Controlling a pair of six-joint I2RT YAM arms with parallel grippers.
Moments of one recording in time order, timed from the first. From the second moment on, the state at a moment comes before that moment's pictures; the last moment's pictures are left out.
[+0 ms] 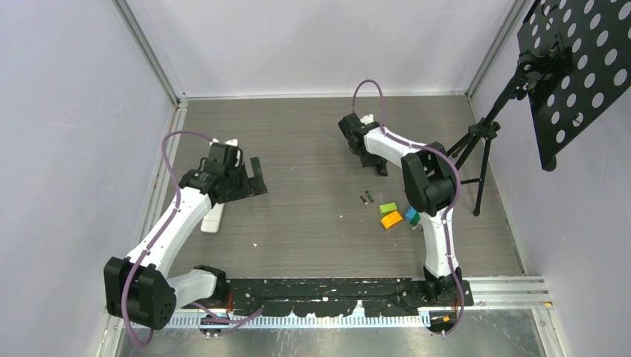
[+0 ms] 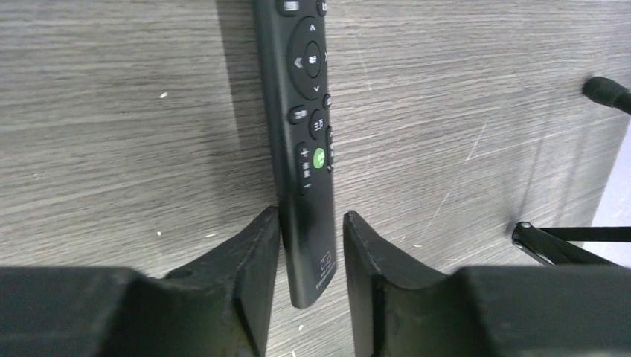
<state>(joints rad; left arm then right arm) -0.27 1.16 0.93 -0.72 0.01 -0.46 0.47 2.16 1.63 -0.74 0.66 0.29</state>
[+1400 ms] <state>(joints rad) 0.34 1.29 0.62 -0.32 0.11 -0.73 0.47 1.73 1.32 -0.60 0.22 0.34</state>
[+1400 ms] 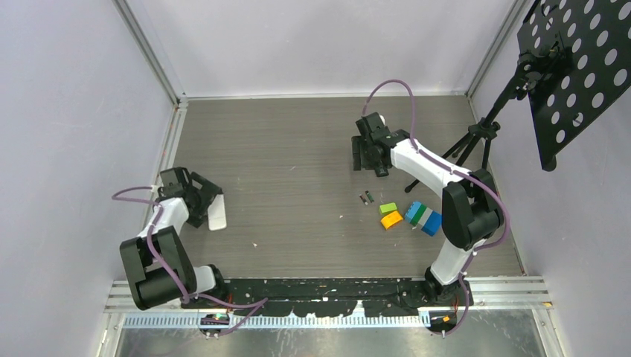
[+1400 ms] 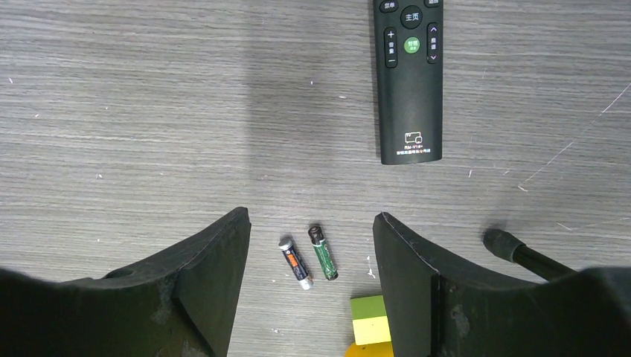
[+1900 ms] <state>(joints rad) 0.26 1.25 0.59 -0.35 0.12 -0.76 0.47 1.73 1.31 -0.59 0.20 0.35</state>
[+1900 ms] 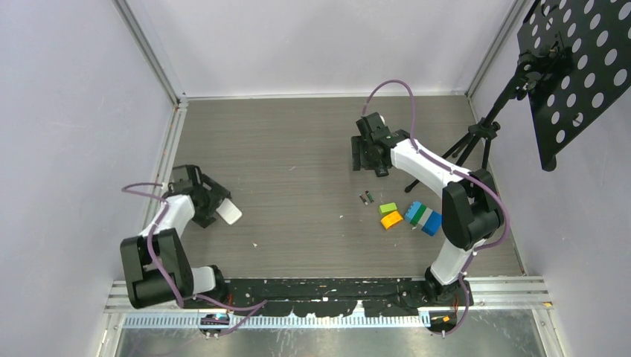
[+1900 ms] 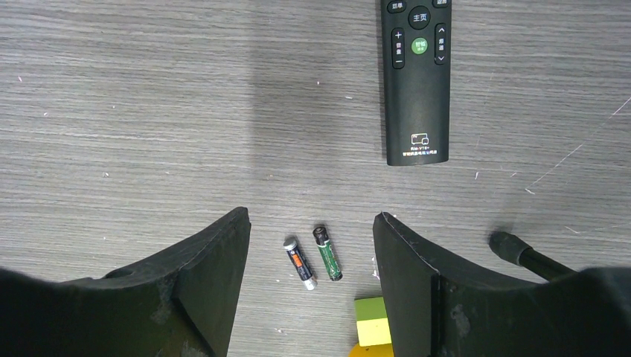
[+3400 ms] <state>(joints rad) -0.12 1.21 0.76 -0.47 0.24 -1.03 0.84 1.61 0.92 0.27 -0.21 1.12</state>
